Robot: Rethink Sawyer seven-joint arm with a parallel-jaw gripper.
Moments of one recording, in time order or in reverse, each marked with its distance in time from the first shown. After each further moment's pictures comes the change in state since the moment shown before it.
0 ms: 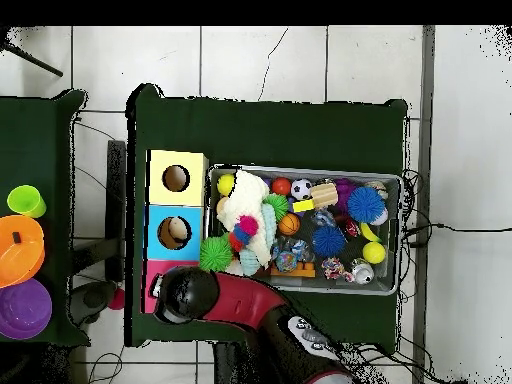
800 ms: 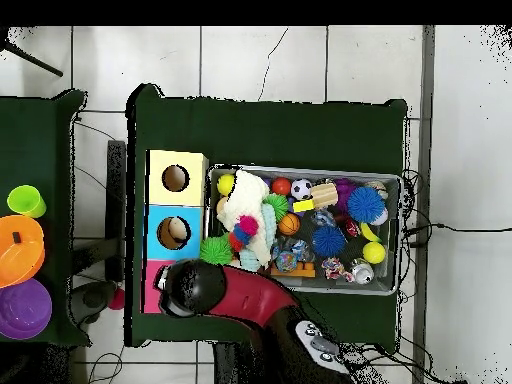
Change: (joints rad) arm -0.007 -0.047 -0.029 -0.024 0.035 0.047 0.000
